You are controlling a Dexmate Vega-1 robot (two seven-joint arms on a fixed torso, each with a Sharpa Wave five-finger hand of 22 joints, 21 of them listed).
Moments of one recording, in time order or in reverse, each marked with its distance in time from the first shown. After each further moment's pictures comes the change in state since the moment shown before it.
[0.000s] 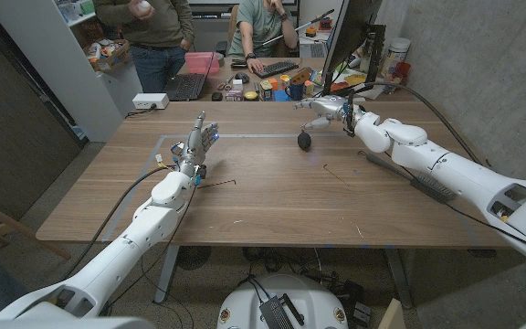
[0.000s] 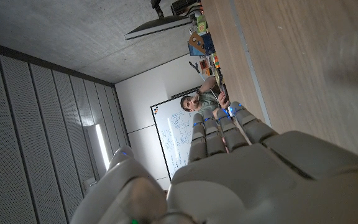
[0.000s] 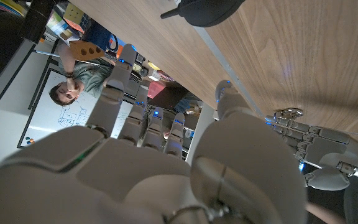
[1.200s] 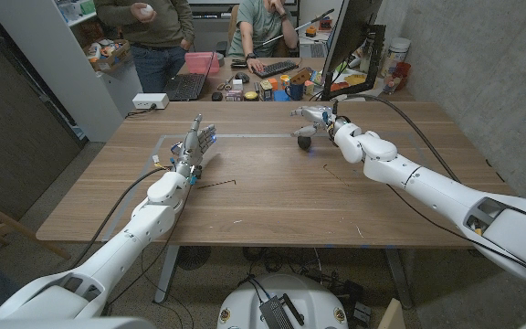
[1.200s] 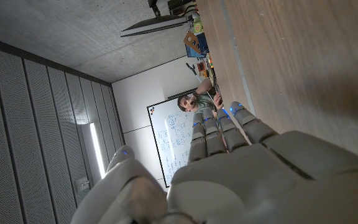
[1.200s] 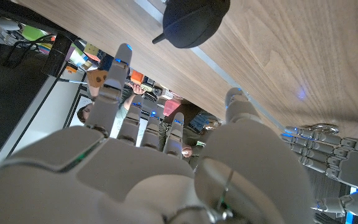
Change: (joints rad) left arm -0.067 -0.021 0.003 0.165 -0.036 -0.042 -0.099; left_hand 0.005 0.005 -0.004 -0.004 0.007 0.002 0.002 0.000 0.000 0.000 0.000 0.000 0.000 0.000 0.000 0.000 0.000 0.004 0.004 0.000 0.000; right arm -0.050 0.090 -0.051 -0.072 -0.025 -0.340 0.058; right_hand -0.095 -0.032 -0.044 0.028 0.012 0.003 0.025 0.000 0.000 -0.024 0.037 0.000 0.004 -0.032 0.039 0.000 0.000 -0.018 0.028 -0.025 0.002
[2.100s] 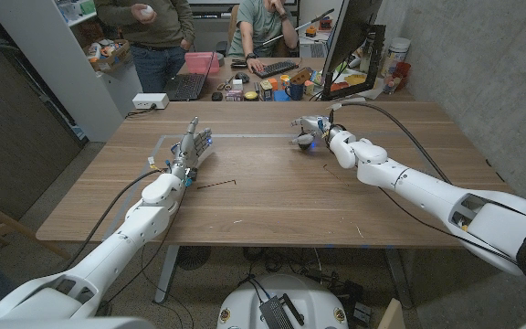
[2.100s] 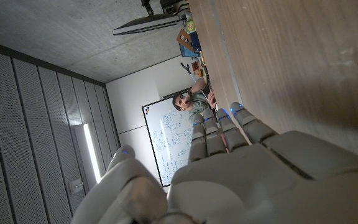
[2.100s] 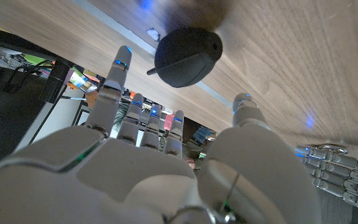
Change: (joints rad) left arm 0.014 0.025 -0.010 -0.007 -0.011 0.023 -0.002; left_hand 0.004 0.004 -0.004 0.005 0.000 0.004 -0.004 0.000 0.000 0.000 0.000 0.000 0.005 0.000 0.000 0.000 0.000 -0.006 0.005 0.000 0.000; right arm 0.048 0.068 -0.073 0.166 0.041 0.003 -0.041; right_hand -0.057 -0.035 -0.033 0.014 0.040 0.033 0.003 0.008 0.000 0.018 -0.004 0.016 0.000 0.013 -0.005 0.012 -0.002 -0.017 -0.004 -0.008 0.005
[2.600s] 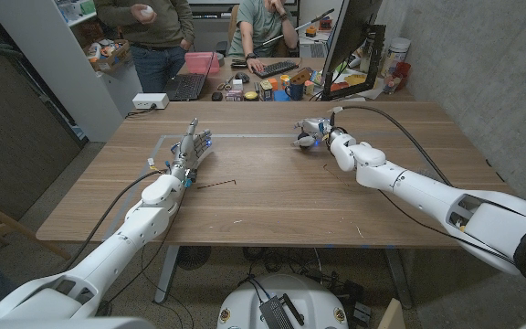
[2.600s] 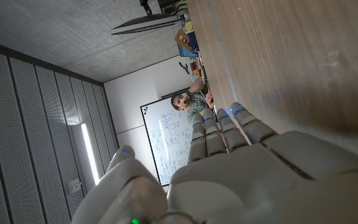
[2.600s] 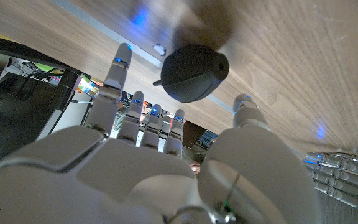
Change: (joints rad) left arm 0.003 0.000 0.000 0.002 -0.001 0.003 0.001; left_hand 0.000 0.000 -0.004 -0.004 0.000 0.006 0.006 0.000 0.000 0.000 0.000 0.000 0.000 0.000 0.000 0.000 0.000 0.004 -0.004 0.000 0.000; right arm -0.001 0.007 -0.020 0.032 0.016 -0.026 -0.037; right_hand -0.009 0.001 -0.008 0.000 0.019 0.027 0.002 0.006 -0.002 0.016 -0.005 0.008 0.000 0.031 -0.013 0.005 0.000 0.023 0.000 0.012 0.000
